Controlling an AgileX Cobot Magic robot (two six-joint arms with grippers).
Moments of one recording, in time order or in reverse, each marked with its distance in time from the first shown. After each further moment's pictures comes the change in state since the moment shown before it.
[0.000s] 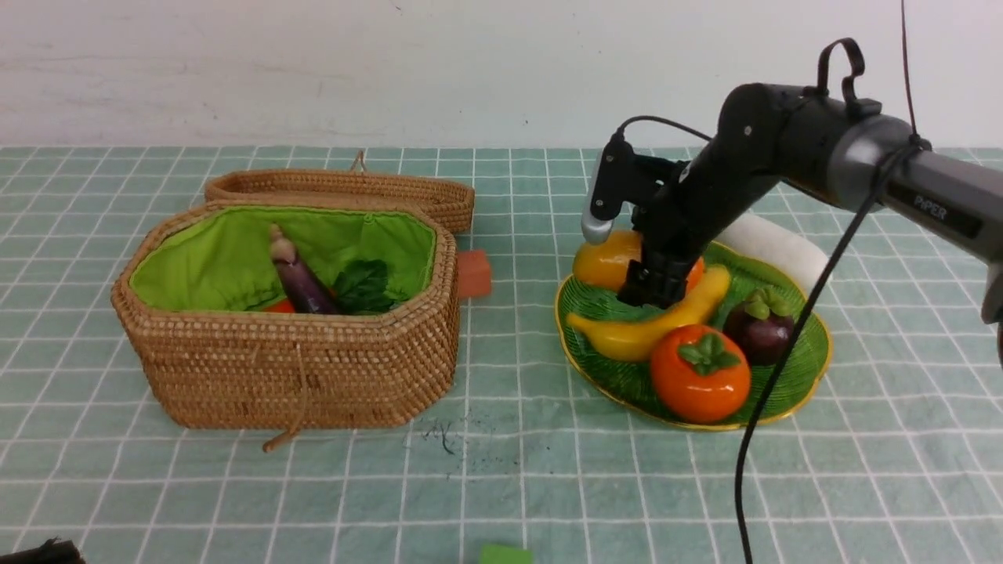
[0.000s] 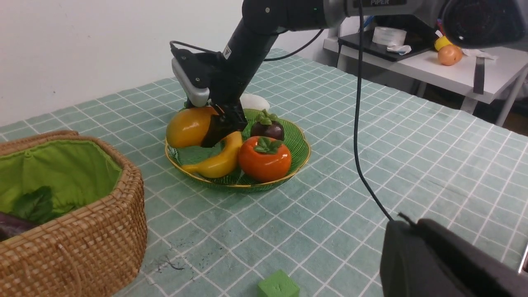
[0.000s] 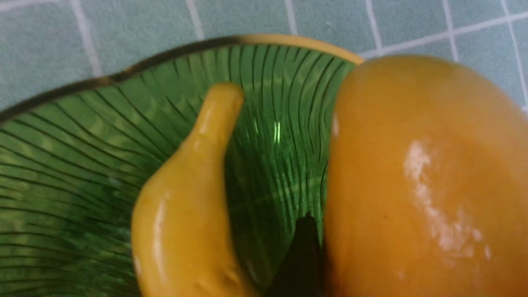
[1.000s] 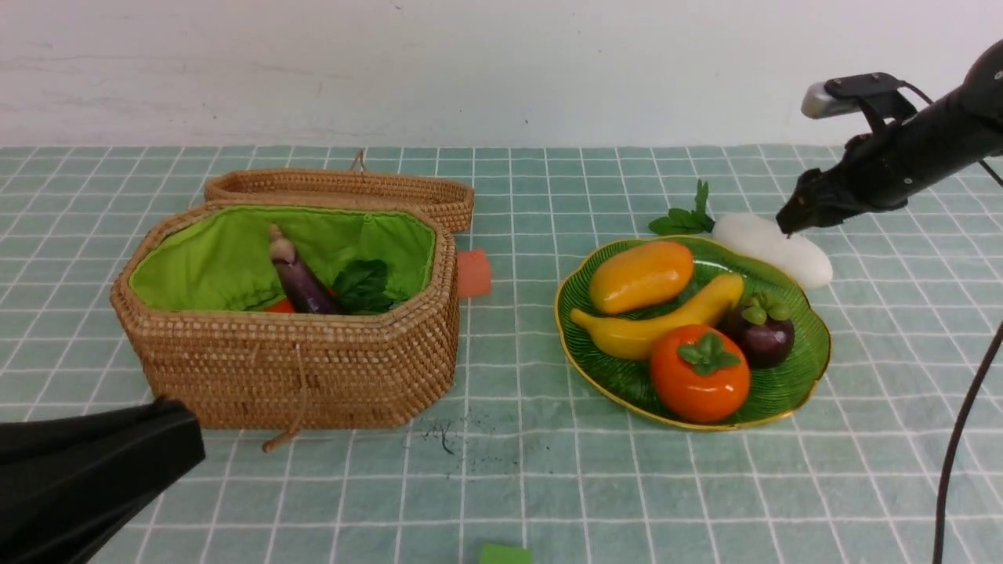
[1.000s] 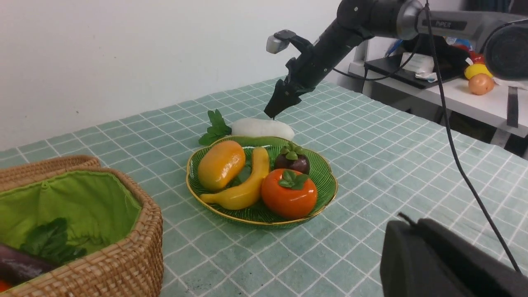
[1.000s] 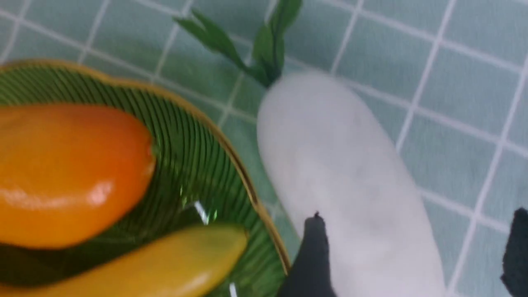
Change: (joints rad) right arm -0.386 0.082 -0.201 0.267 0.115 0.464; left arm 0.000 0.211 0.000 0.000 -0.248 -0.001
